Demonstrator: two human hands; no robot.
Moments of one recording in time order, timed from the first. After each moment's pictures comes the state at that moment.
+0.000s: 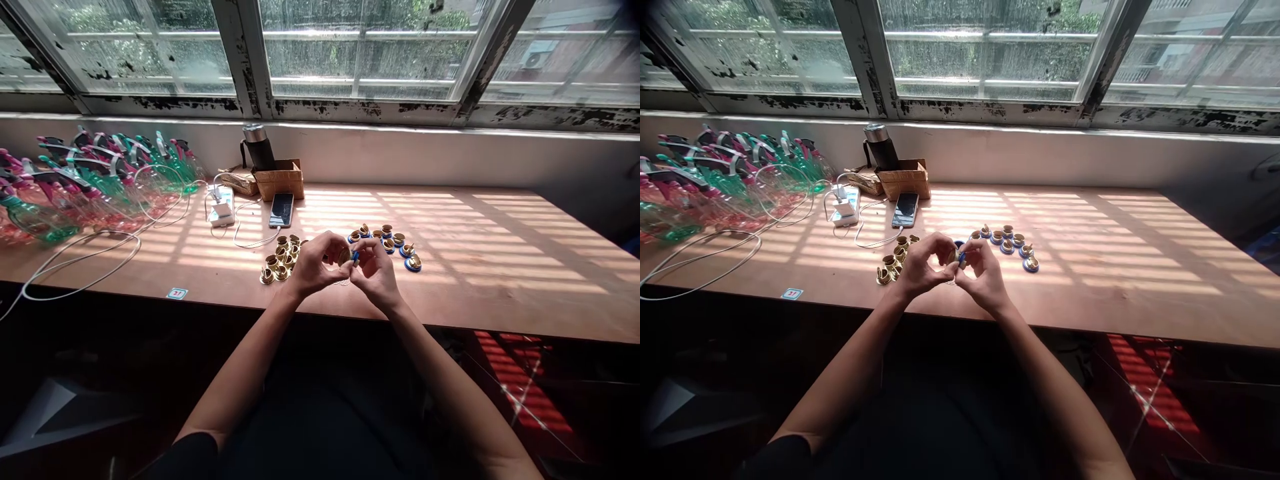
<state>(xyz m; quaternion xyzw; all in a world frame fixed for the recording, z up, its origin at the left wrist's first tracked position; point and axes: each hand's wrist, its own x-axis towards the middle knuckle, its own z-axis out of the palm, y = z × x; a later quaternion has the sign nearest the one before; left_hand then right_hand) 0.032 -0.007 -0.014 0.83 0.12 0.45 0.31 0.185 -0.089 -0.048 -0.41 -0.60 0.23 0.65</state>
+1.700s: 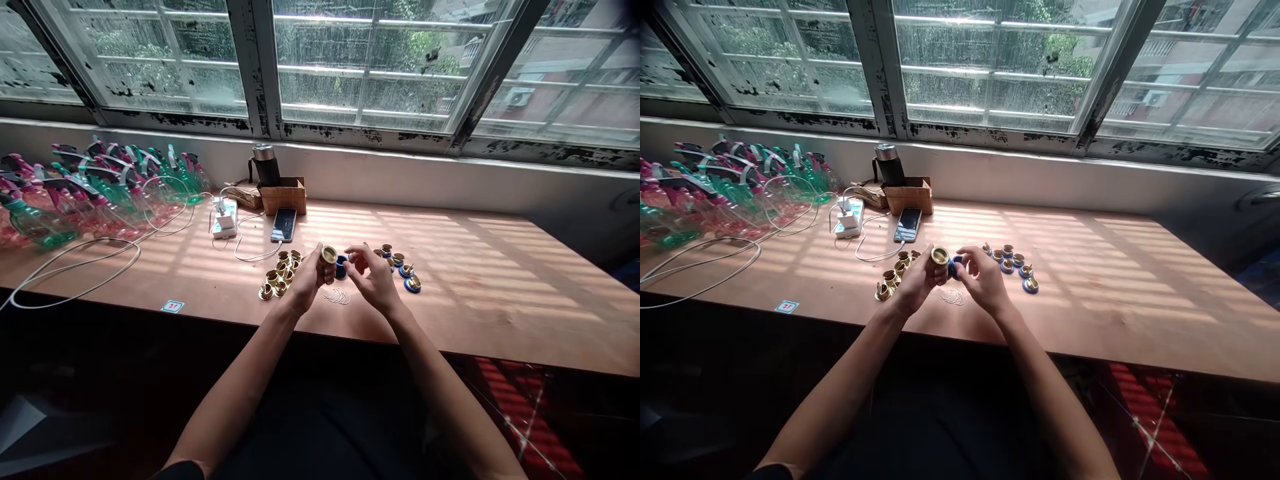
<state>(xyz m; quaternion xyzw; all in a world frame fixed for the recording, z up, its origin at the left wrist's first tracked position) 0.042 0.000 -0.015 0.44 0.22 0.39 0.78 0.206 -0.062 -0.033 -0.53 -0.67 0.07 0.51</state>
